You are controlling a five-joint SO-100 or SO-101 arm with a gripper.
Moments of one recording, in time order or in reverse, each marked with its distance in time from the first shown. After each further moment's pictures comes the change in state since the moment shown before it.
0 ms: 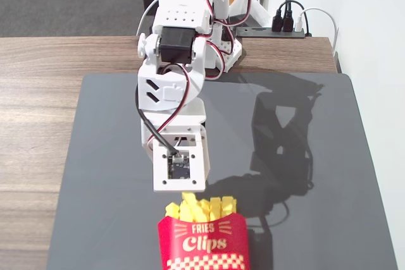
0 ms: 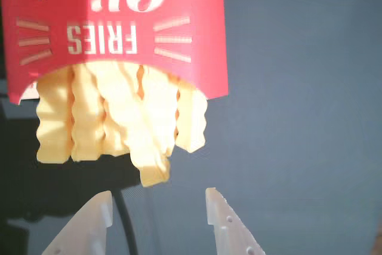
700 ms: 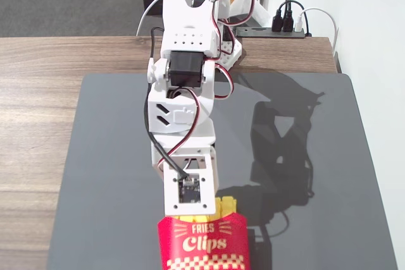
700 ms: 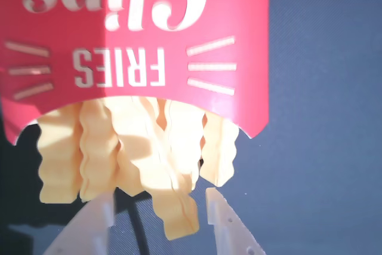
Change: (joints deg) arm -2.7 -8.9 -5.8 -0.7 2.7
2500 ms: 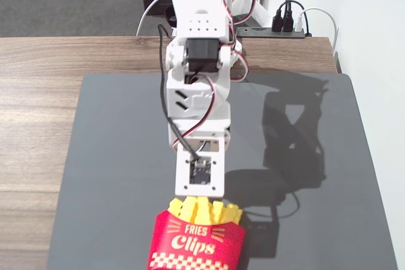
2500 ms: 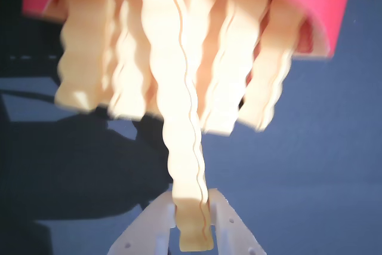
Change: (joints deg) arm -3.9 14.5 20.8 -1.7 10.6
